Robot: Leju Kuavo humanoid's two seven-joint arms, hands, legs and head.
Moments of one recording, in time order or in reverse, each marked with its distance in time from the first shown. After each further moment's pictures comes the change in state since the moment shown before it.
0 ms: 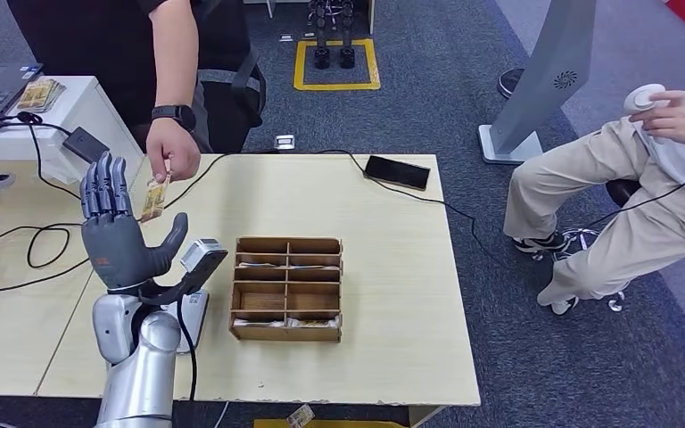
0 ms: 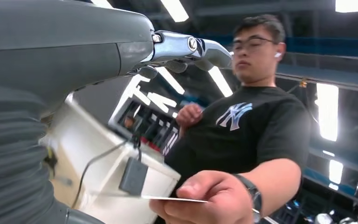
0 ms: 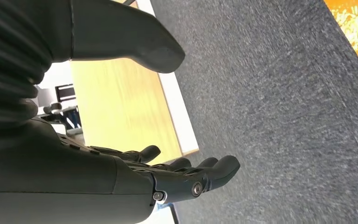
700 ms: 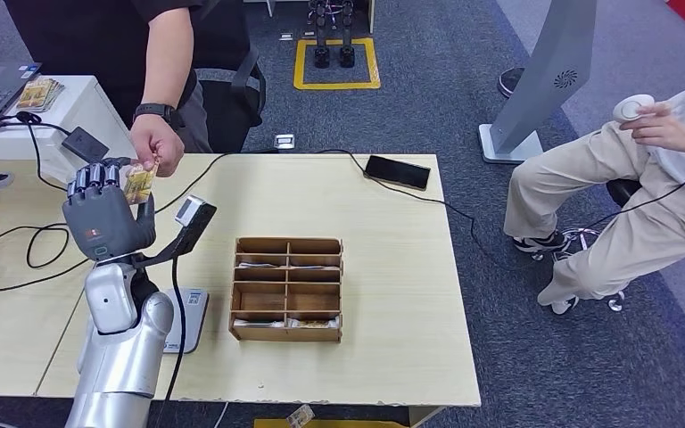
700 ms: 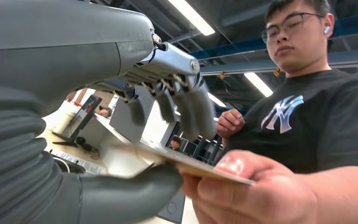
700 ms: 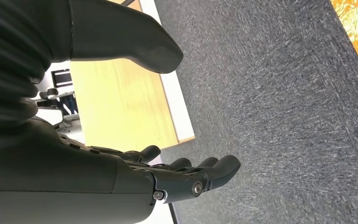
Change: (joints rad) left arm -0.085 0.163 -0.168 0.094 -0.236 0.001 0.536; right arm -0.002 -0.029 0.004 0.011 0.050 0.028 -0.007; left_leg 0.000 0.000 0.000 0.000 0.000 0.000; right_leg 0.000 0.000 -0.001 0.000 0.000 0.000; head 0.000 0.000
